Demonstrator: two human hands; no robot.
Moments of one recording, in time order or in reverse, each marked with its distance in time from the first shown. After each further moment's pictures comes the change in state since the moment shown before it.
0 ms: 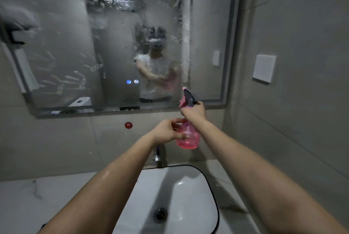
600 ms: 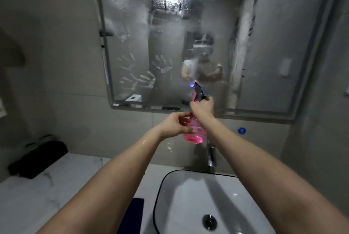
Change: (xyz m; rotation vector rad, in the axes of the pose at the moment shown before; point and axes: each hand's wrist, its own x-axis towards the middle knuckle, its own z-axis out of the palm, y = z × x) left_hand -0.103 -0.047 -0.145 -0.049 0.238 -0.058; right_hand -0.062 -0.065 0.169 0.024 -0.117 -0.192
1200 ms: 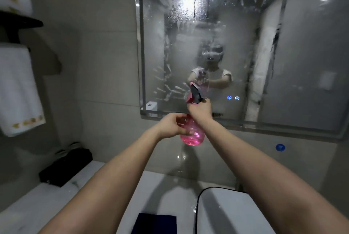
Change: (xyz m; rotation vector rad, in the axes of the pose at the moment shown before) left_hand -0.035 -0.040 -0.164 0.119 0.089 0.020; right_hand -0.020 -0.061 0.160 -0.018 -0.090 -0.027
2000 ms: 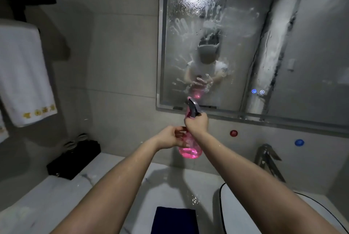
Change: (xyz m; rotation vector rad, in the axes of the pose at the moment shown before) left_hand -0.033 -0.122 -0.063 -0.061 -0.144 -0.134; right_hand -0.058 0.030 0.122 -0.084 -0.016 0.122
